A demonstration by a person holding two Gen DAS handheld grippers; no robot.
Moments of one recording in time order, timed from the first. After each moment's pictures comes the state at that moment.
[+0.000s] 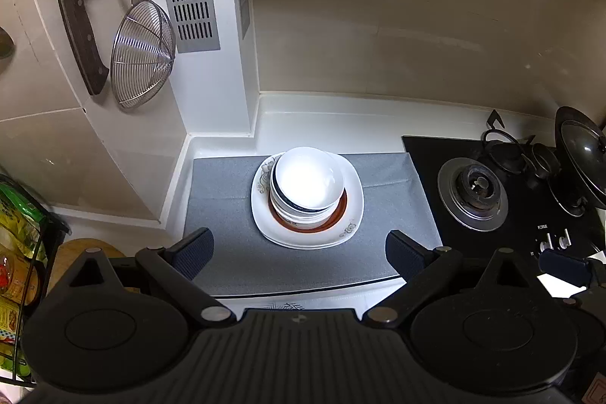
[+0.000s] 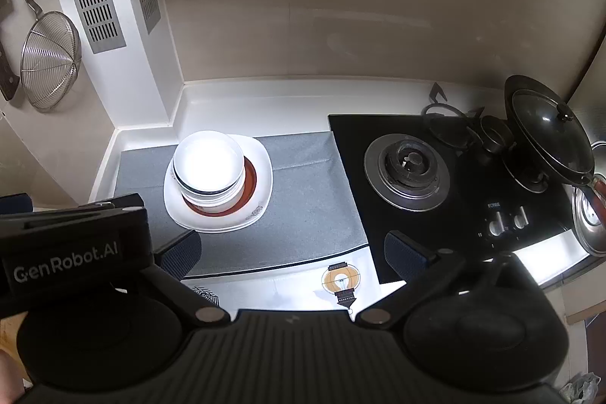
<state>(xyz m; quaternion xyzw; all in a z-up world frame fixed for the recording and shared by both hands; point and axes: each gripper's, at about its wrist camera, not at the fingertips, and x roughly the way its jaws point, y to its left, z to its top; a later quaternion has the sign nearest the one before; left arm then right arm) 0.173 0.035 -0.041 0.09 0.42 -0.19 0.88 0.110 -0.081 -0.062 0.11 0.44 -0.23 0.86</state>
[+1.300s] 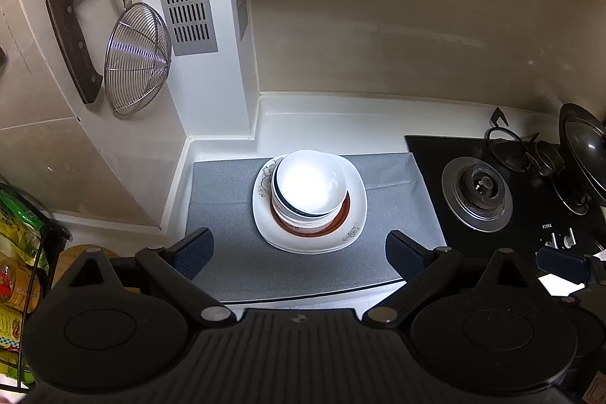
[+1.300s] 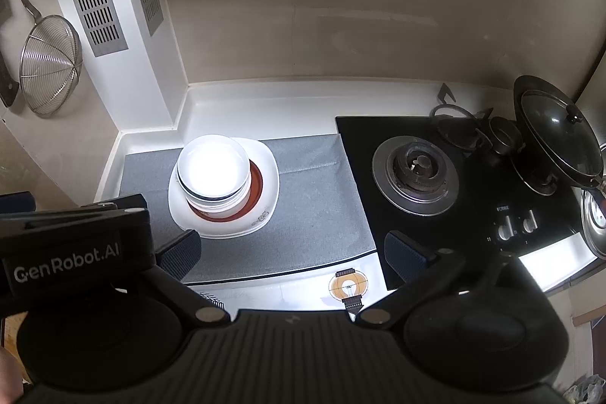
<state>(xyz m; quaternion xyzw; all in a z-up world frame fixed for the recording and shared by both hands) 0.187 0.029 -0.043 0.10 0.43 -0.19 0.88 0.122 -0.091 -0.066 0.11 0.44 -0.21 0.86</state>
